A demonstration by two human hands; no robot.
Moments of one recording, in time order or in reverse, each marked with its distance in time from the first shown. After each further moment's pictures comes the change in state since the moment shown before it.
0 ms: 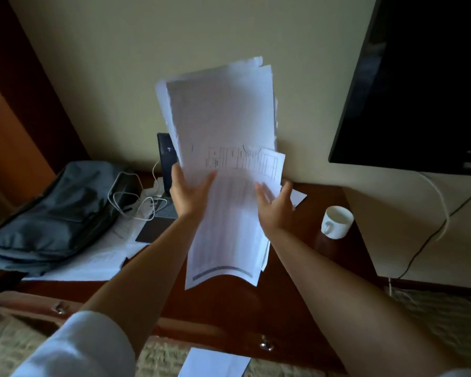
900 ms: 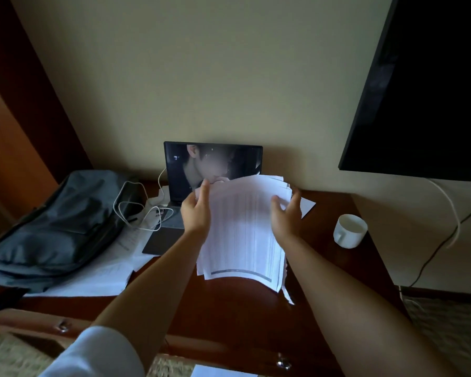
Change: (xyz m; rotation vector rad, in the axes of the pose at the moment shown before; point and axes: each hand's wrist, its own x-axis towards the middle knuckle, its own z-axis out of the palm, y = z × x) left_hand 0.017 -0.038 -0.007 -0.102 -0.122 -0.224; right_hand 0.017 0.014 0.020 0.032 -0.021 0.149
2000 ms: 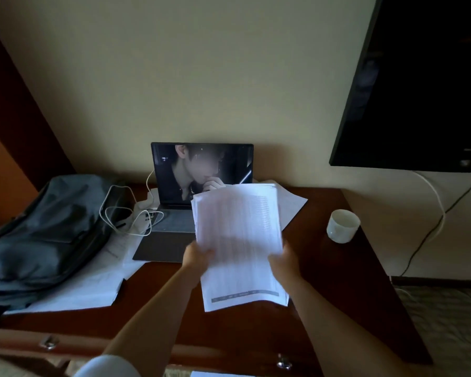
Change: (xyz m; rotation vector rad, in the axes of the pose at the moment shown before) left_hand -0.009 -0.093 -0.018 0.331 -0.312 -0.408; right_hand -0.034 0.091 -0.015 -0.179 -0.154 0.304
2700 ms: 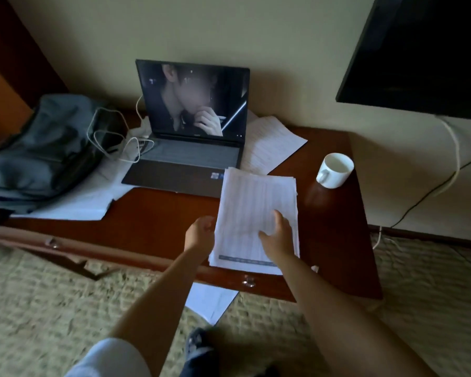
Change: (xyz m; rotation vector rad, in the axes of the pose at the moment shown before) left_hand -0.078 -0.073 0.081 0.388 0.130 -0.021; right_hand -0.026 0.084 -0.055 -0.391 -0.167 -0.077
